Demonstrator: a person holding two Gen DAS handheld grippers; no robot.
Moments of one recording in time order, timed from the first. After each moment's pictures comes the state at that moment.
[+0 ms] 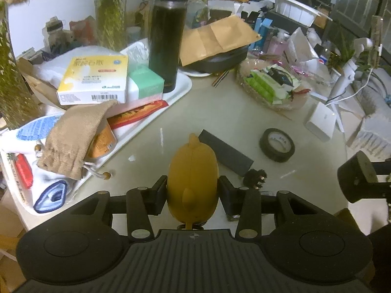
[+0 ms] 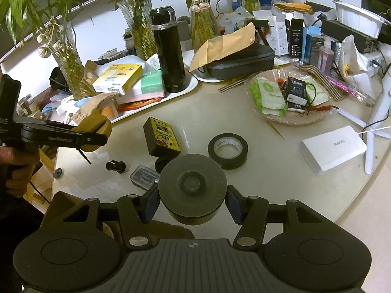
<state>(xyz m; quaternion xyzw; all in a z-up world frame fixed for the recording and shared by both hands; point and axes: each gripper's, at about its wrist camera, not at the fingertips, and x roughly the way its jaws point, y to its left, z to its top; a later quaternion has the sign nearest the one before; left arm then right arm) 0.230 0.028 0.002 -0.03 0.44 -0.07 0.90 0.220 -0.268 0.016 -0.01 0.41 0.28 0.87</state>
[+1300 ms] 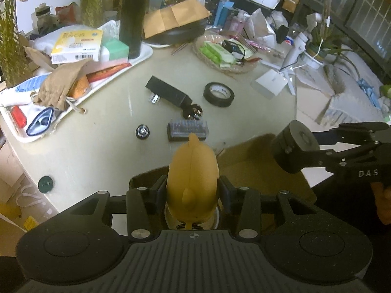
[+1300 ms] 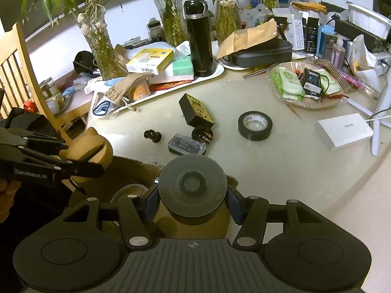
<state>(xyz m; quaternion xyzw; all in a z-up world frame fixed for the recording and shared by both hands) 0.119 -0.009 0.017 -0.05 0.47 -0.12 0.87 0.144 -0.263 0.022 -0.02 0.42 0.31 0.85</state>
